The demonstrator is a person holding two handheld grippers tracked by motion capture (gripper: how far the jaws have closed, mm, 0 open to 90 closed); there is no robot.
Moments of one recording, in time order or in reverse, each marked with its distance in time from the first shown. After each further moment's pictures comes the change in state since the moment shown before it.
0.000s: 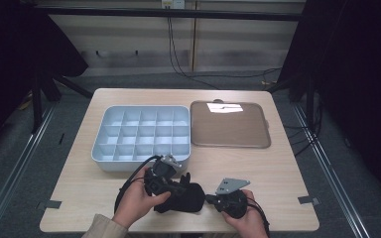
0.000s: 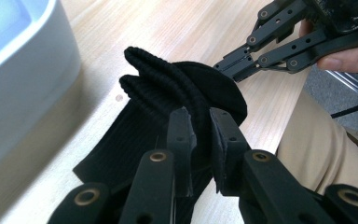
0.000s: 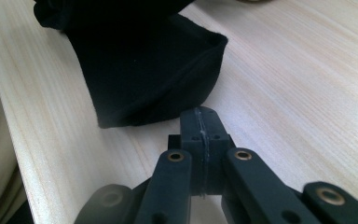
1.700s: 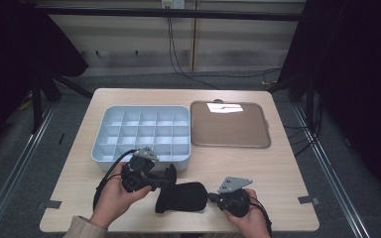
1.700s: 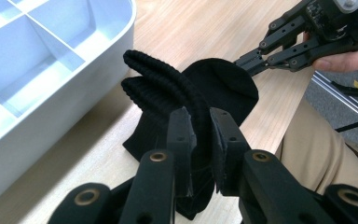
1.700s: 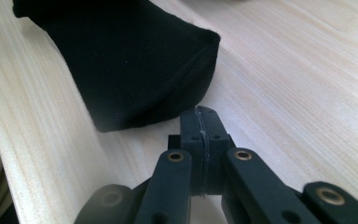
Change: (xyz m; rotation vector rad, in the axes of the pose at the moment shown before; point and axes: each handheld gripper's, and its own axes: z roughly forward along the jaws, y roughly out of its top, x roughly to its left) left arm 0.015 -0.018 -0.048 -0.094 0.046 -0.054; right arm -0.006 -0.002 -0.004 0.012 -0.028 0.002
